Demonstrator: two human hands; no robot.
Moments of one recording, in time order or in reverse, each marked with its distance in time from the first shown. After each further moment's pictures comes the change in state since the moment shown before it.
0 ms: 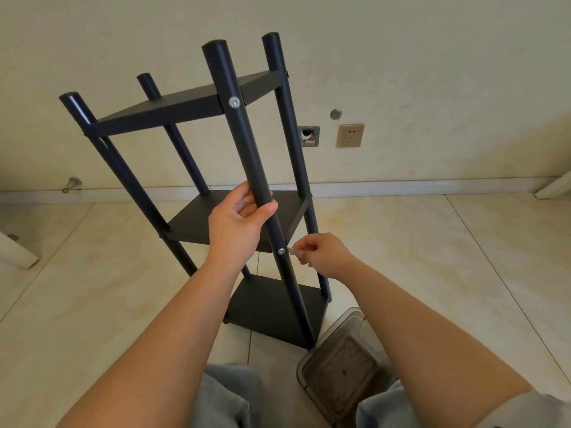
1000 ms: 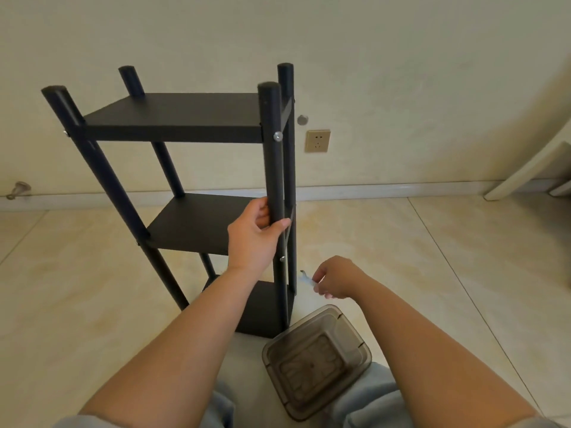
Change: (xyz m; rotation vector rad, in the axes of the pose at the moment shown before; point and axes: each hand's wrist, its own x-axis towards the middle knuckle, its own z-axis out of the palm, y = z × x) left_hand -0.012 -0.001 0.069 -0.008 -0.152 0.041; right_hand -0.028 0.054 -0.056 -0.443 -0.154 0.163
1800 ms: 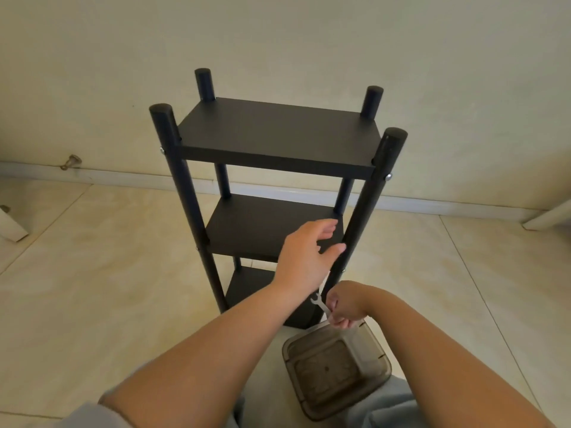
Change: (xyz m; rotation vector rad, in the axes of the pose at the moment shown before) left_hand -0.028 -0.005 -0.007 0.156 -0.192 0.144; right_hand 0.004 -0.026 0.027 -0.223 -0.380 -0.050
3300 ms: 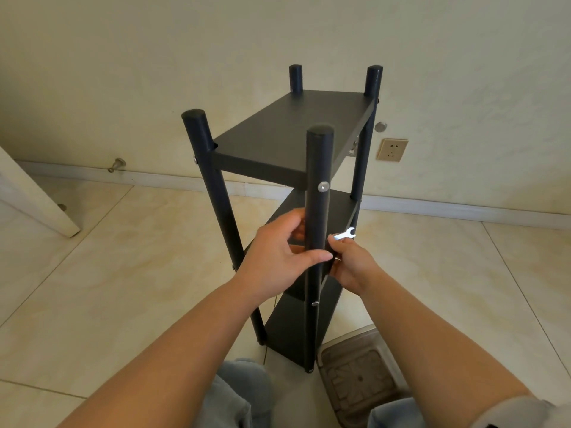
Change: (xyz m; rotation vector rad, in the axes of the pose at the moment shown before) left_hand -0.029 -0.001 -0.101 0.067 0.015 -0.041; right_hand 0.046 -0.071 -0.018 1.630 0.327 -0.220
